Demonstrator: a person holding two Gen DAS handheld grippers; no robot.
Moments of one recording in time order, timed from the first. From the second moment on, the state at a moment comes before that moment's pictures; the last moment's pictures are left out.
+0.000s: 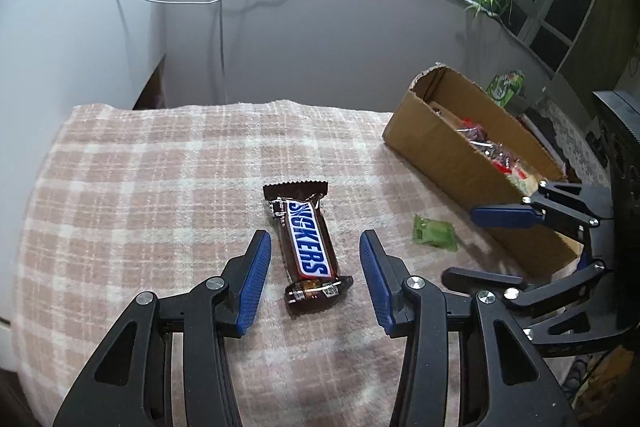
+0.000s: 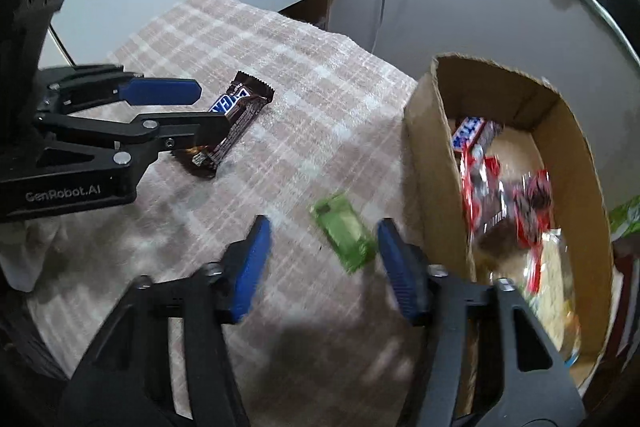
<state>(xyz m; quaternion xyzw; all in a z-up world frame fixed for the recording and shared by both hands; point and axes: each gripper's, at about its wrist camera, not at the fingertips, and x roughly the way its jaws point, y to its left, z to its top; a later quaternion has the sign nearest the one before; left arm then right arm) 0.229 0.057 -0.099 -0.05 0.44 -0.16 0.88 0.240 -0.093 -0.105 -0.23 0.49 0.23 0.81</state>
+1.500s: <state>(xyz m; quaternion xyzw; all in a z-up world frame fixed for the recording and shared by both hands) 0.246 0.041 -0.115 -0.01 0.45 -0.17 0.88 0.262 -0.050 -0.137 -0.31 0.66 0.21 0.65</state>
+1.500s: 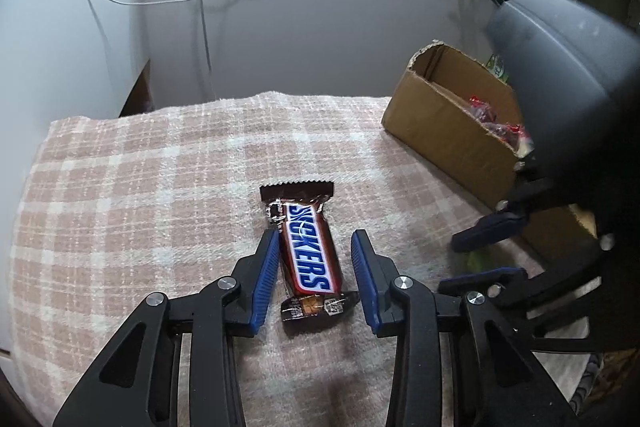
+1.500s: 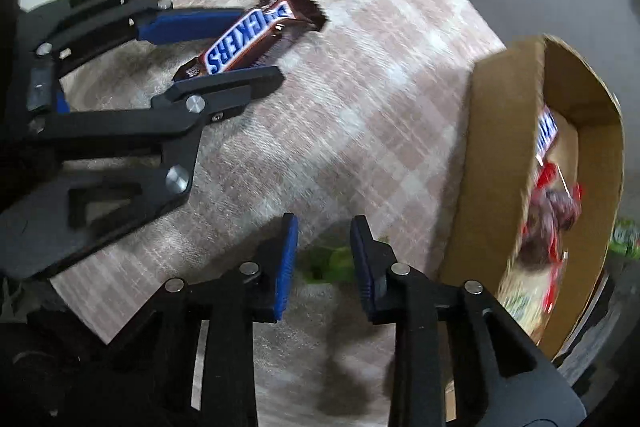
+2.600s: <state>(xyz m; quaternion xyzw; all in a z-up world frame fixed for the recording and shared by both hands) 0.239 0.058 -0.116 -0.02 0.44 -0.18 0.88 0.291 -0.154 -0.142 0.09 0.69 0.05 0.72</state>
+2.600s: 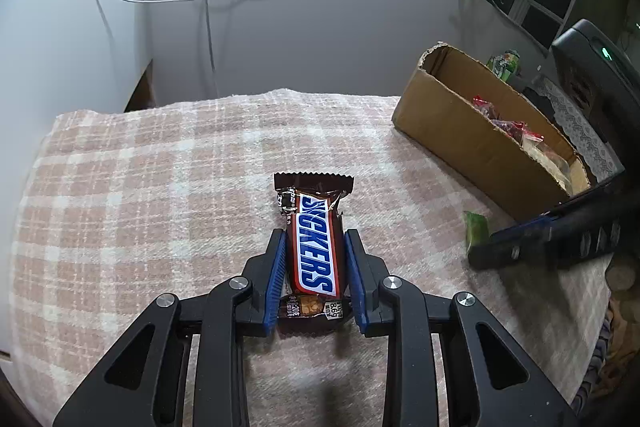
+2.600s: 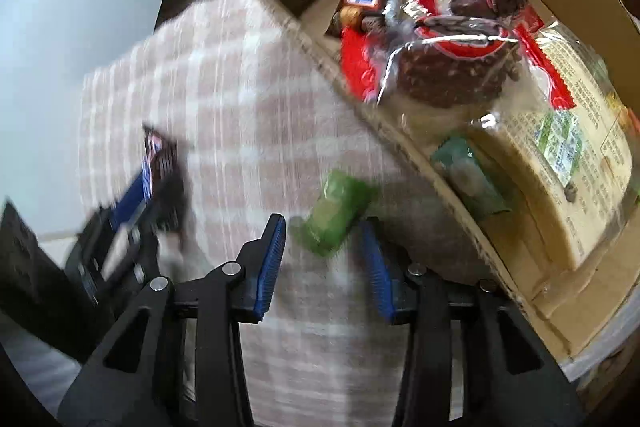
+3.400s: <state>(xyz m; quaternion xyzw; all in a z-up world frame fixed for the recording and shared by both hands) 0.233 0.066 -0.107 -0.02 0.42 -0.18 0.89 0.272 -0.103 -0.130 -0.07 0.62 0.11 0.77</state>
